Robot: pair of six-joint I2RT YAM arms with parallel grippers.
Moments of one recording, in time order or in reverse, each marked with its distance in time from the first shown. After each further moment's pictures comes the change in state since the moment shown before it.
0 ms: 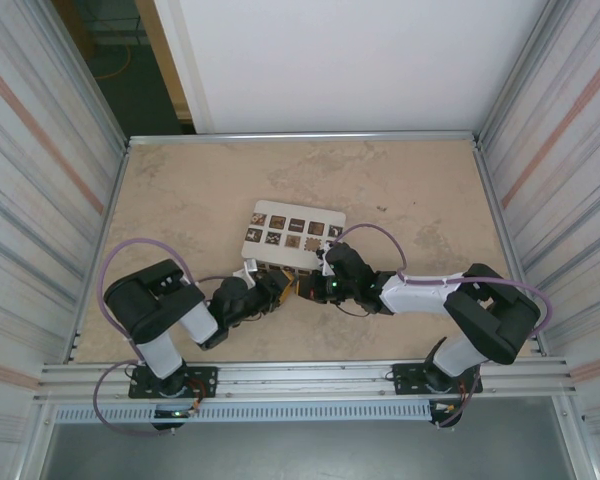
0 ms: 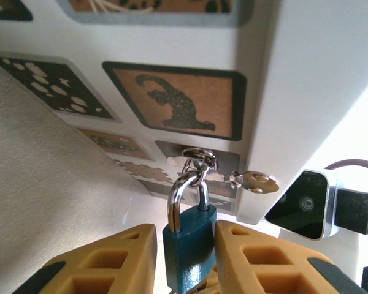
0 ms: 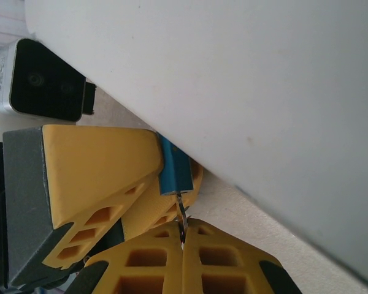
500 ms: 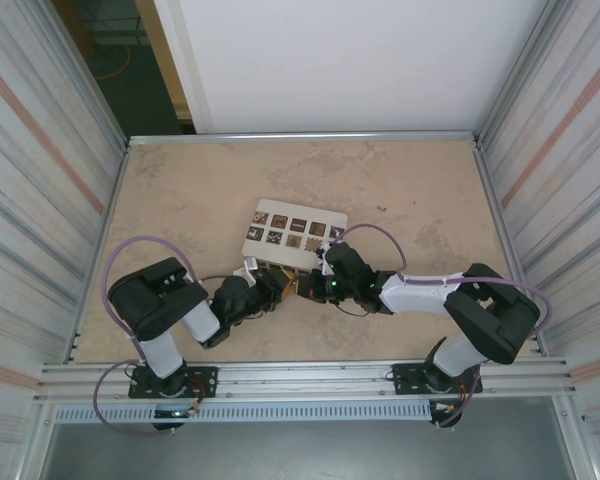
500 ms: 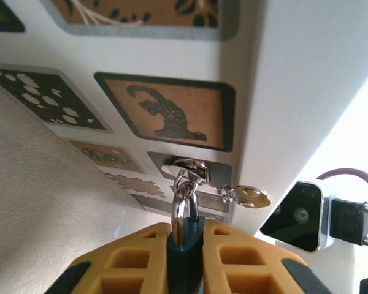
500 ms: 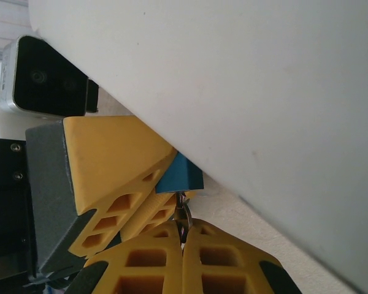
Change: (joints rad) left arm 0.000 0.023 0.014 0.022 -0.018 -0.006; right arm 0.001 0.002 0.006 0.005 -0.002 0.029
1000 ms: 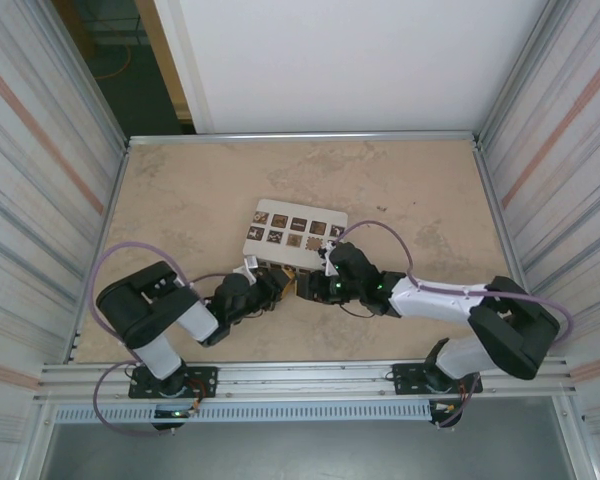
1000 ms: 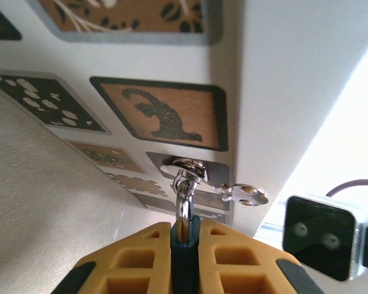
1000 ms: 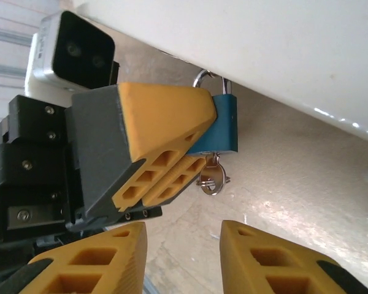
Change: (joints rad) left arm 0.000 -0.098 0.017 -0.151 0.000 0.018; right arm 0.014 -0.146 -0.001 -0.145 0.036 -0.098
